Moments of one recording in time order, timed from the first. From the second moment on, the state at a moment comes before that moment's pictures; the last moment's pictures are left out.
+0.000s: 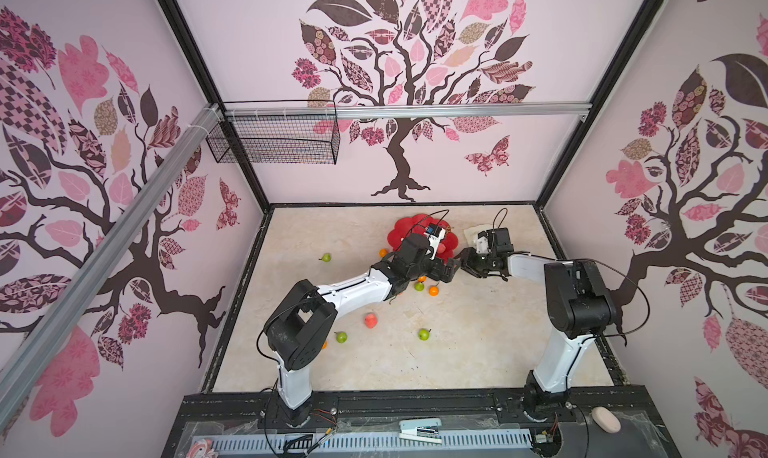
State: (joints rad) left arm -0.79 1.84 1.26 0.12 0.14 -0.31; right arm 0.12 1.88 1.05 -0.08 -0.49 0.59
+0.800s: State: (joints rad) left arm -0.78 1.84 1.26 0.12 0.14 -0.32; right arm 0.16 1.97 1.19 -0.21 -0.43 0.53
